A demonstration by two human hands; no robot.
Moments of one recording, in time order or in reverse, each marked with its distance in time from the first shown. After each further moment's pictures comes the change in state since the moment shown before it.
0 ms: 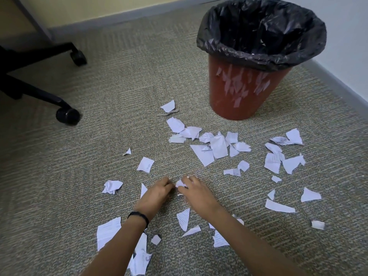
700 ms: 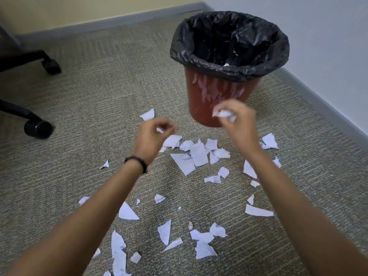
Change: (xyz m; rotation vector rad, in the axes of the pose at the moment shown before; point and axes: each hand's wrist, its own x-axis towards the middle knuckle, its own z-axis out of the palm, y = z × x) left_hand 0.104 0.087 -0.154 -0.649 0.487 -0.103; right_hand -0.015 0.113 -0.191 0.556 0.920 0.222
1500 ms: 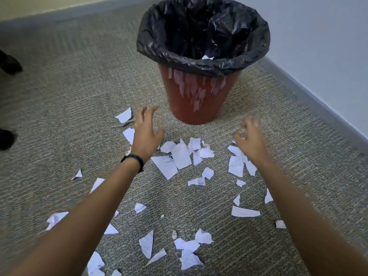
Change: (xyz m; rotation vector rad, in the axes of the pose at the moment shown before) left_hand 0.049 -0.036 0.068 0.204 -0.015 -0.012; right_hand -0.019 0.127 -0.031 -0.186 -0.081 0.353
